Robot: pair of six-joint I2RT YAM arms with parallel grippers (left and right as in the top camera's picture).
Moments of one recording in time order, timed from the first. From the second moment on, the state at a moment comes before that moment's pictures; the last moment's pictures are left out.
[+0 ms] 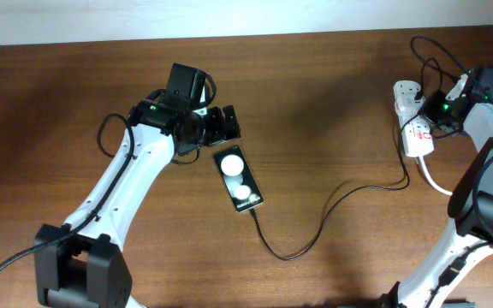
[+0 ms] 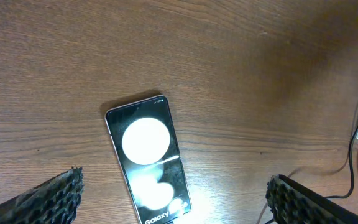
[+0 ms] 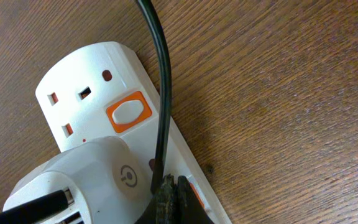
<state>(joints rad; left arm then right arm) -0.33 1.74 1.45 -0.83 0.20 -0.54 -0.45 2.16 1.53 -0.44 -0.25 0.26</state>
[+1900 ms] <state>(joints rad) -0.33 1.74 1.45 -0.83 0.20 -0.54 0.23 1.43 1.53 -1.24 -0.24 0.03</state>
